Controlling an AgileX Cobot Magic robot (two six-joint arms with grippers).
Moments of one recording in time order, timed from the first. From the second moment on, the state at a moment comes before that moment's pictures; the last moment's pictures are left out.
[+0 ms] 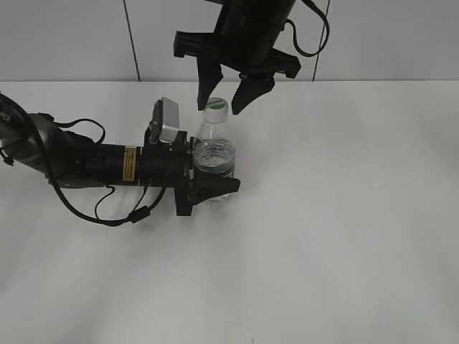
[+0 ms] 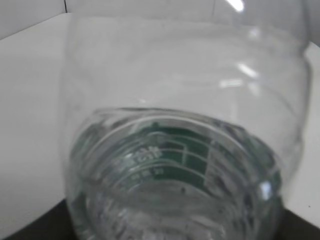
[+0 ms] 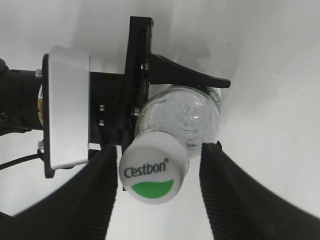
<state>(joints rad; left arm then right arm) -0.26 2.41 -1.26 1.36 -1.18 -0.55 0.60 2.16 -2.03 0.26 1.22 0.25</state>
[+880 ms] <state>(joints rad) -0.26 2.41 -1.26 1.36 -1.18 -0.55 0.60 2.16 -2.03 0.27 1.22 0.25</state>
